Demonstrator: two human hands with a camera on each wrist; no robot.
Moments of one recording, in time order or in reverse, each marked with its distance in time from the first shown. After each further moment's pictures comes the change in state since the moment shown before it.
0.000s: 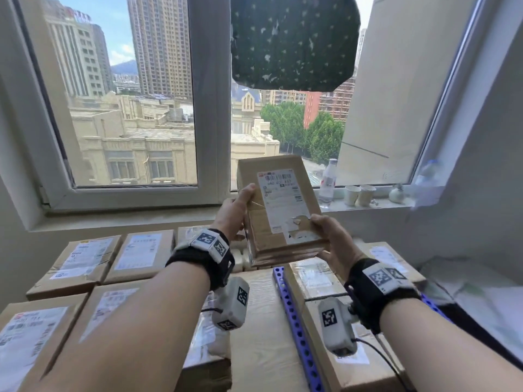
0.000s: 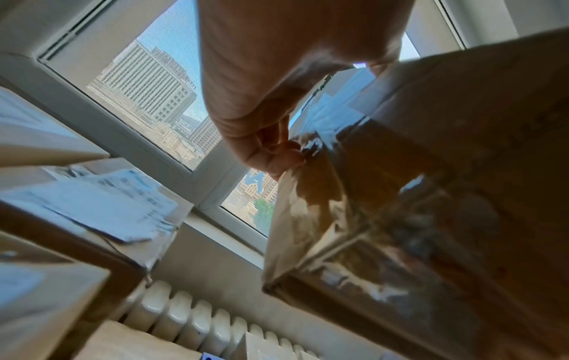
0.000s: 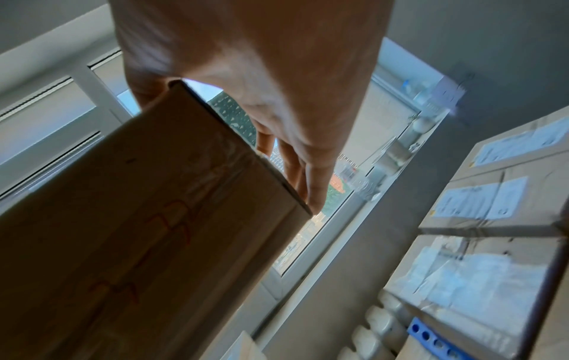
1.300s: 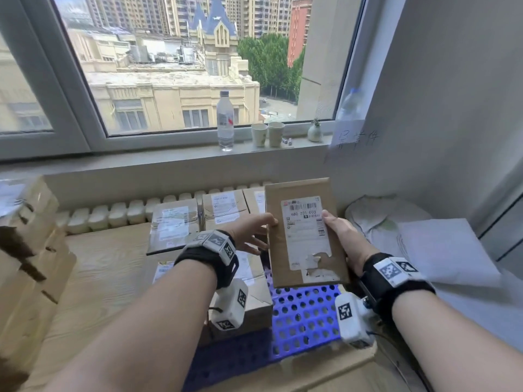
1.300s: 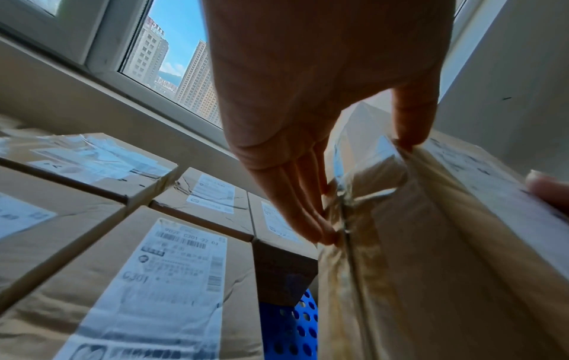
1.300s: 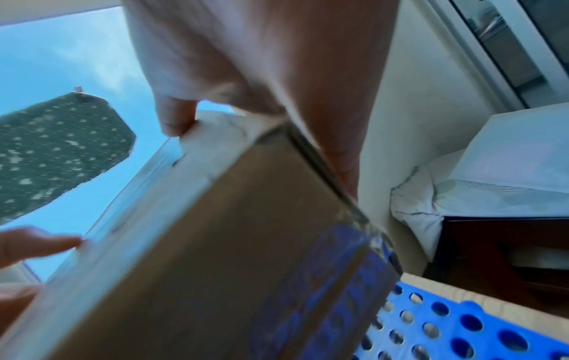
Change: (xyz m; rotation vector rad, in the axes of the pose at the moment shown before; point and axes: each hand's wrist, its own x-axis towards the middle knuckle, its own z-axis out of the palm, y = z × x) left_hand -0.019 -0.067 0.427 0.200 -0.476 -0.444; right_hand -0.044 0.053 -0.438 -0.217 0.277 0.378
